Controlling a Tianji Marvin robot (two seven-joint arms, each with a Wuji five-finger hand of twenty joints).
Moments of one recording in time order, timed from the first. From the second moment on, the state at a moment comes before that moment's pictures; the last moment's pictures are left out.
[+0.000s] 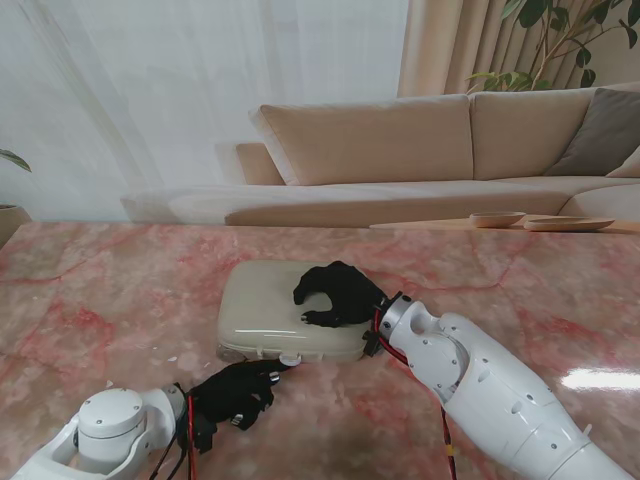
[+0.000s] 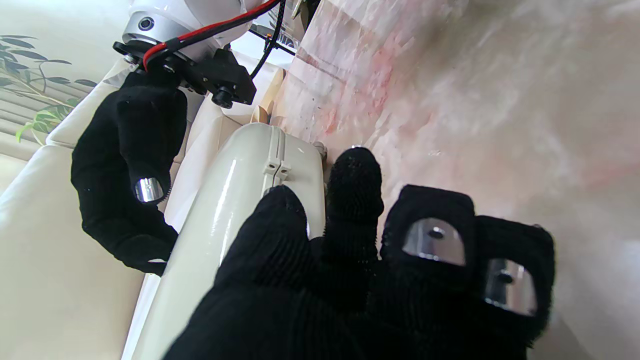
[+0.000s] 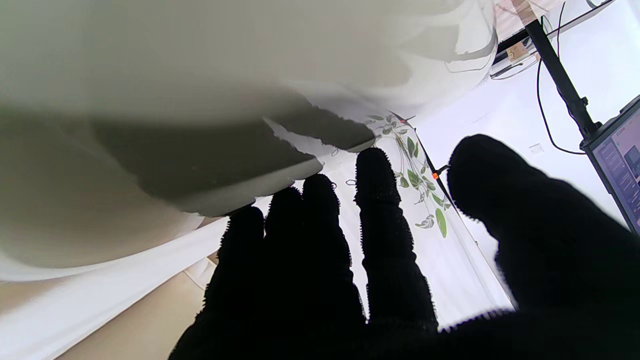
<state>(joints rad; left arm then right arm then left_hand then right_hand) 1.75 -1.10 -1.28 -1.61 -0.41 0.29 -0.52 -1.25 -1.11 0.88 -1.35 -0.59 -0.41 -0.04 1.21 0.01 0.00 -0.05 0.31 0.21 0.09 0.11 0.97 0.11 1.05 0.79 1.16 0.25 1.48 1.02 0.89 0.36 1.79 0.98 0.40 -0.54 0.96 0.00 0.71 0.05 0.56 0.63 0.55 0.13 0.59 0.48 0.52 0.03 0.29 0.36 0.12 -0.06 0.93 0.34</state>
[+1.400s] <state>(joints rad) 1.77 -1.09 -1.29 -1.63 -0.41 0.23 -0.57 -1.23 -1.11 0.87 -1.34 -0.58 -0.41 -0.03 1.21 0.01 0.00 -0.05 0.43 0.09 0.14 0.12 1.00 0.11 1.05 0.79 1.17 0.25 1.48 1.01 0.89 0.36 1.80 0.97 0.40 -0.54 0.96 0.00 0.70 0.05 0.56 0.63 0.55 0.13 0.59 0.48 0.52 0.03 0.29 0.36 0.12 -0.07 0.93 0.34</state>
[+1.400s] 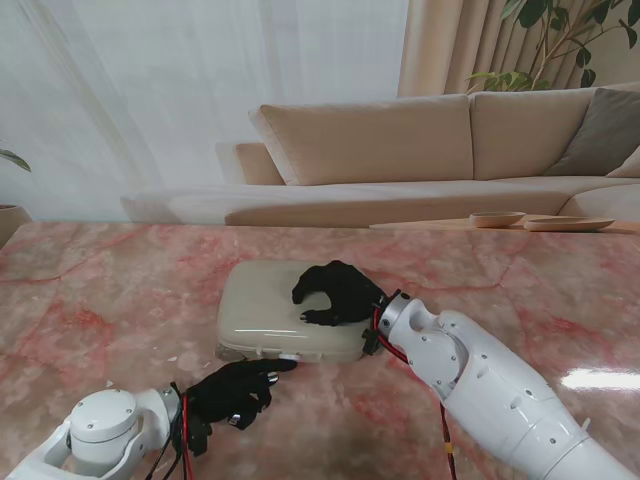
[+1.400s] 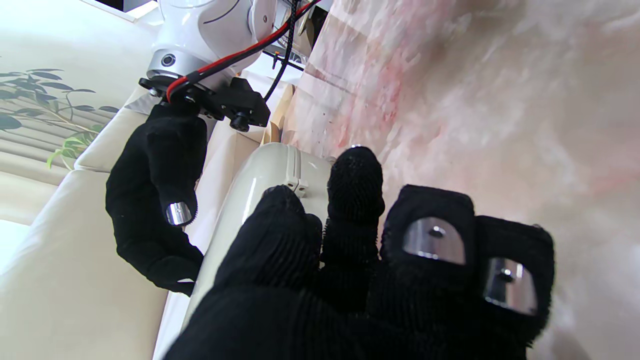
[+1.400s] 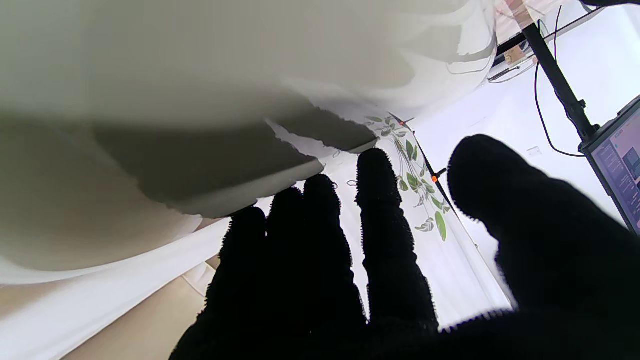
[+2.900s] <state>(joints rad) 1.80 -1.09 -1.37 -1.75 -0.37 0.18 -0.55 -1.32 -1.12 0.94 -1.44 -0.60 -0.30 -0.04 1.21 0.01 0.00 -0.05 0.46 0.07 0.16 0.14 1.00 0.11 1.05 0.79 1.17 0.25 1.48 1.01 0.89 0.36 1.80 0.97 0.40 -0.54 0.96 0.00 0.71 0.04 0.56 0.63 0.56 0.12 0.59 0.48 0.52 0.03 0.36 0.36 0.16 -0.06 0.93 0.34</state>
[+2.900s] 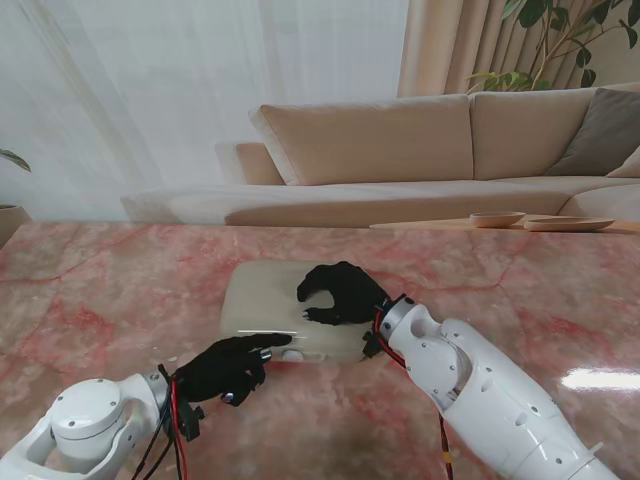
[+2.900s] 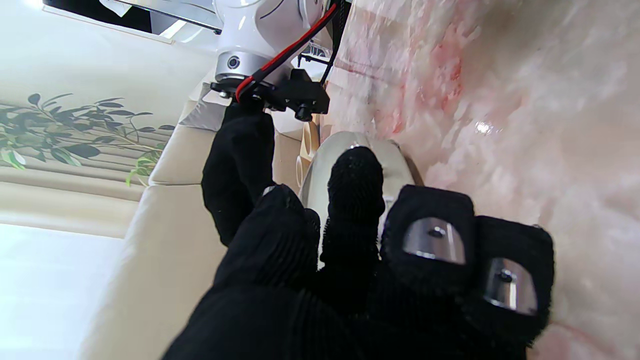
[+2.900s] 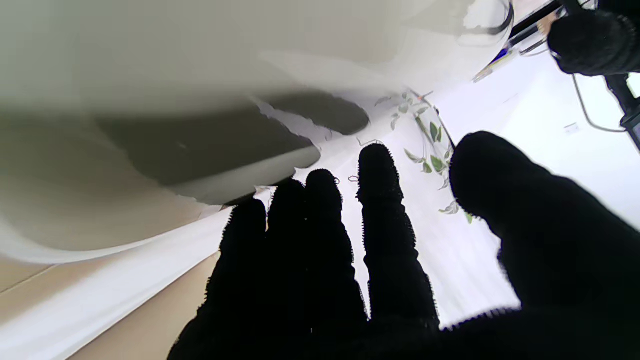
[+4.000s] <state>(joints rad) 1.88 -1.15 -1.48 -1.94 -0.02 0.09 -0.01 -1.52 -1.15 1.22 -1.68 -0.52 0.02 -0.17 1.06 -0.01 0.00 -0.05 0.52 0.13 0.20 0.23 0.73 0.24 0.47 0.57 0.65 0.41 0.70 0.92 0.17 0.47 1.22 0.99 0.40 -0.54 0.94 0.00 0.71 0.05 0.53 0.63 0.56 0.17 0.57 0.48 0.57 0.13 0.40 0.36 0.22 0.10 1.03 0.36</state>
